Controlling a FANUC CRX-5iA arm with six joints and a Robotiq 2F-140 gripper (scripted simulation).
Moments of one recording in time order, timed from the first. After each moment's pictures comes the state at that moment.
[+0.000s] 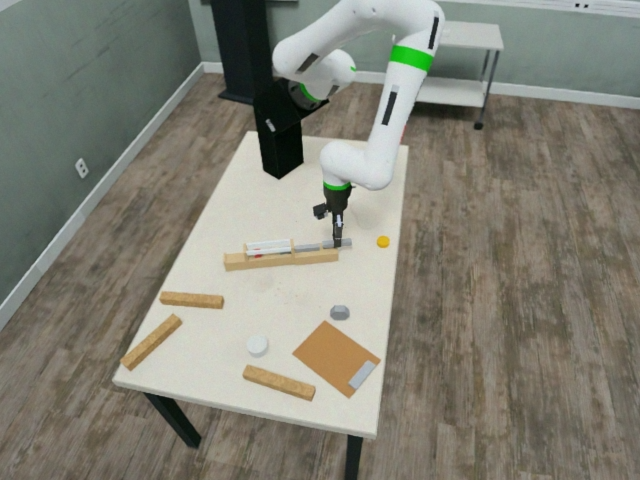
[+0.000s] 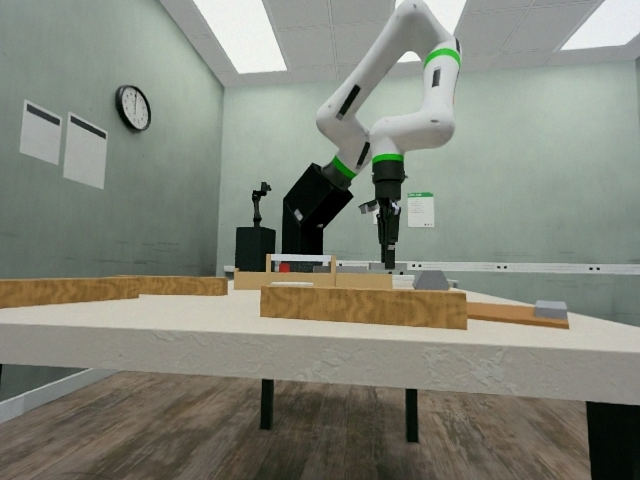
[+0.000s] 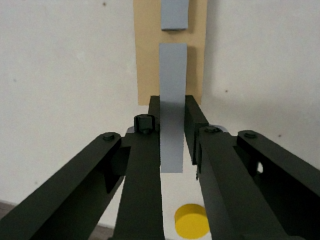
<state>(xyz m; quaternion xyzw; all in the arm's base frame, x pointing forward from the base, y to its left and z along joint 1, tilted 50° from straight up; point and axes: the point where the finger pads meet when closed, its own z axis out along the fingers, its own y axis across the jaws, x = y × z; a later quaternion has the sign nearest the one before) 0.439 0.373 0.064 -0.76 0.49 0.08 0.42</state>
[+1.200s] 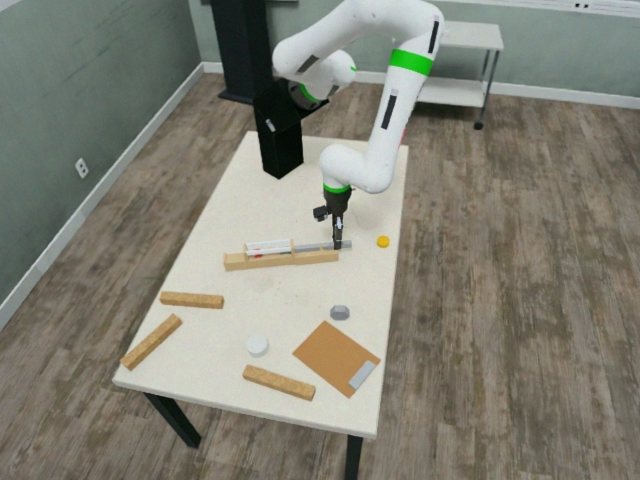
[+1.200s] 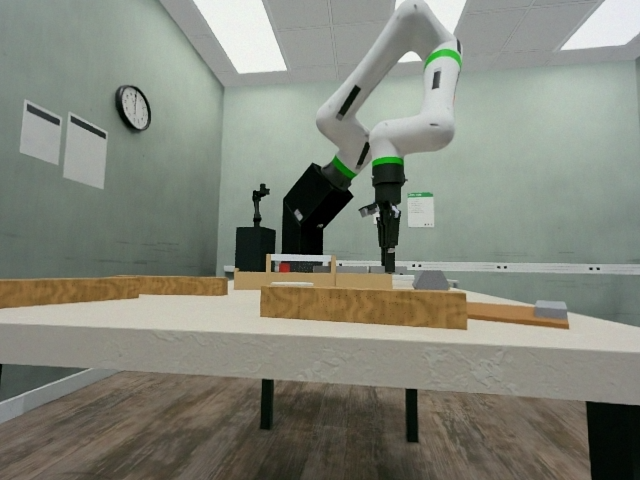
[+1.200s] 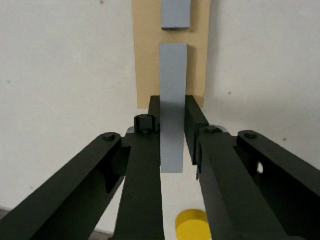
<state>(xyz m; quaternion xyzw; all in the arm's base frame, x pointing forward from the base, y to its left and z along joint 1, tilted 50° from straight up) 0.441 0.379 0.058 -0.76 0.49 0.08 0.42</state>
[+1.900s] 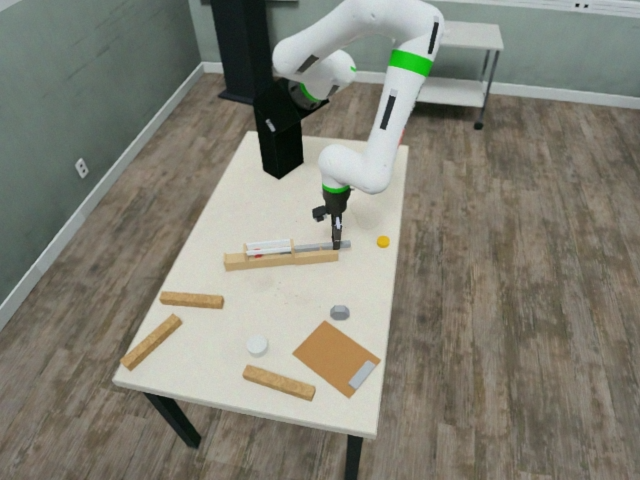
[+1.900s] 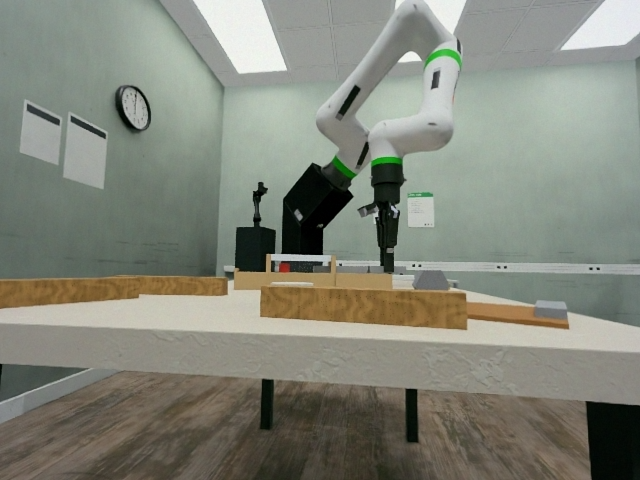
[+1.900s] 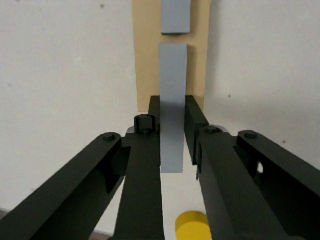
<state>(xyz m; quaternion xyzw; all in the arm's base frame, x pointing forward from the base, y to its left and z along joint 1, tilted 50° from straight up) 0.443 0.377 0.057 -0.76 0.49 0.08 0.42</state>
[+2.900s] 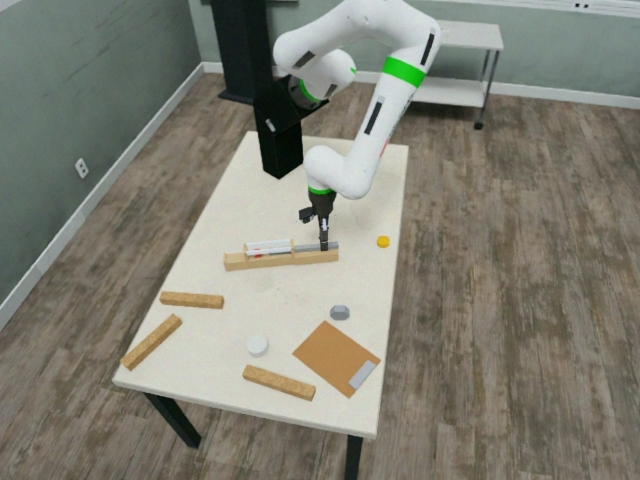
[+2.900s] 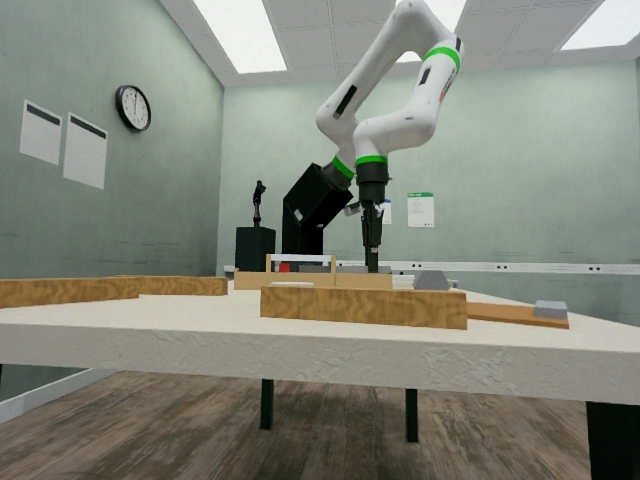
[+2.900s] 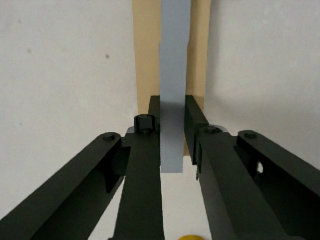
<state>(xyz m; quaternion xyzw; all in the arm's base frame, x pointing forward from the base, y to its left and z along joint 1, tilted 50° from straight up) 0.468 0.345 0.032 -0.76 0.49 0.08 0.42</state>
